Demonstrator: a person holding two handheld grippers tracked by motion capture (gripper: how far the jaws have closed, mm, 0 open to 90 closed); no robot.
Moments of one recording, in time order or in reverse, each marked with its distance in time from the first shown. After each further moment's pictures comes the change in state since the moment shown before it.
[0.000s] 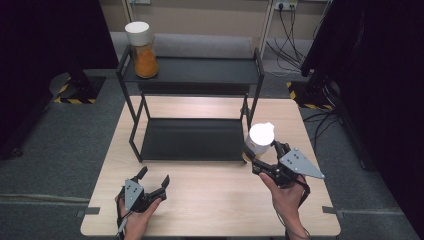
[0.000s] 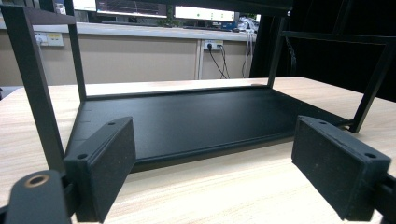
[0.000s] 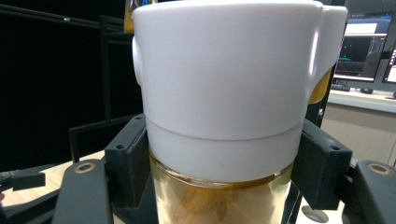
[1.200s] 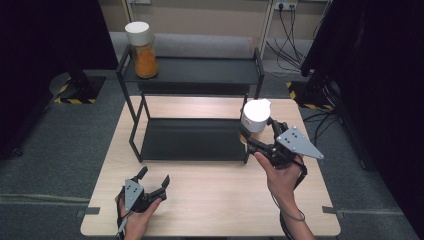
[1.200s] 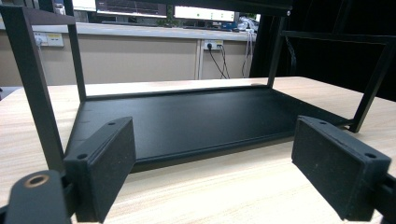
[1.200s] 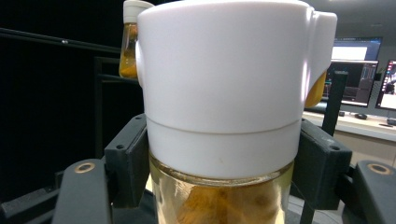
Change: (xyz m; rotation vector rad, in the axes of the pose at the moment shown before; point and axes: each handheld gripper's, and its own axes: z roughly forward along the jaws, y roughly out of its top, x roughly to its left) left arm 0.000 0.000 0.000 -0.002 -0.001 0.002; right arm 0.001 0.039 0.031 -0.069 -0.011 -0.021
